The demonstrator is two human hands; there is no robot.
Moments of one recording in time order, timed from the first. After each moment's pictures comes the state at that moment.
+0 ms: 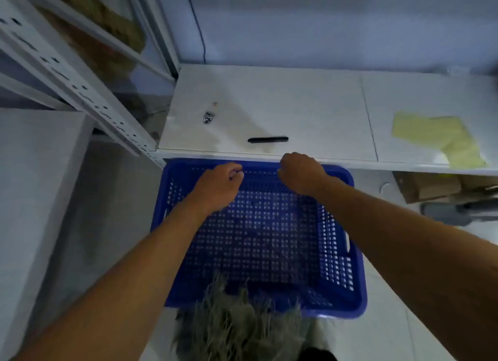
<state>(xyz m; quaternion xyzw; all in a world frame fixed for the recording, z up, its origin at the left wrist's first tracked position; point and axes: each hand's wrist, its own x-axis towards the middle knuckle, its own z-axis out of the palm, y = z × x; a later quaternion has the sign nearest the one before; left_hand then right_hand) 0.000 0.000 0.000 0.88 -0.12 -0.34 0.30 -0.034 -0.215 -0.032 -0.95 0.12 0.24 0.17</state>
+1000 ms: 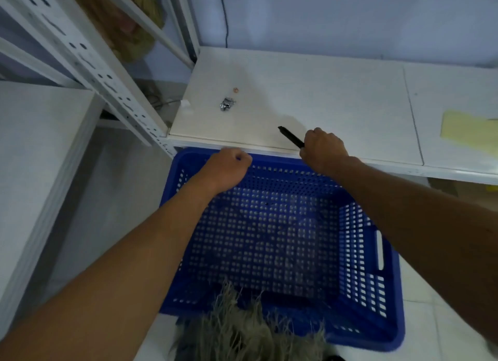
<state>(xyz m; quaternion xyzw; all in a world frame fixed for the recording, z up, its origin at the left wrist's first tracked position) 0.042 0.011 -0.066 0.87 -0.07 -0.33 0.36 0.026 -0.230 -0.111 -0.98 0.10 0.13 0.06</state>
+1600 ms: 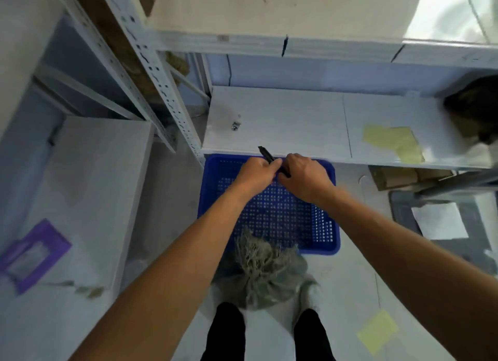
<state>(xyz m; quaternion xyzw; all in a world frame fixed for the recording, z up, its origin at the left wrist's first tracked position) -0.092 0.037 0.227 0.81 -0.01 -0.38 0.46 -0.151 -0.096 0.233 -0.97 0.11 0.11 0.17</state>
